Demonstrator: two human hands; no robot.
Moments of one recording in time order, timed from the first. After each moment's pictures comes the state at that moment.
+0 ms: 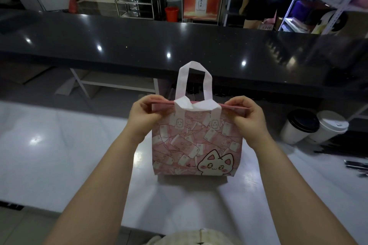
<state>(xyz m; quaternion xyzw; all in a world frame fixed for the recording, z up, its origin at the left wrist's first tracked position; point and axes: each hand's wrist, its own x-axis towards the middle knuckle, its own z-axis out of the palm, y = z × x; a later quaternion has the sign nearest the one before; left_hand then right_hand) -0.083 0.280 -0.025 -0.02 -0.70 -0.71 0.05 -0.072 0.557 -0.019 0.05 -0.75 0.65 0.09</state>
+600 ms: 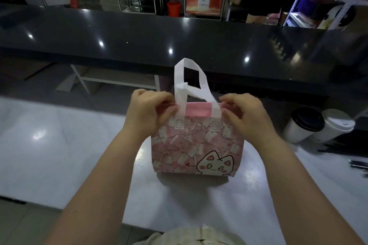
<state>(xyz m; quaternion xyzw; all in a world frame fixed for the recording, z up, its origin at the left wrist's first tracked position) -0.076 0.281 -0.008 -0.22 -0.89 -0.25 0.30 -0.065 0.556 0.004 0.20 -0.91 0.29 0.20</state>
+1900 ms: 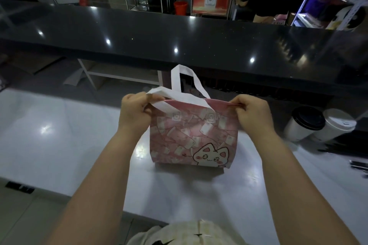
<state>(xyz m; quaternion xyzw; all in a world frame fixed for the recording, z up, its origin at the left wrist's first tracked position) -0.055 0.264 -0.020 -0.11 -0.90 -0.30 0.29 -0.070 0.562 -0.011 0.04 -0.91 0.38 0.15</state>
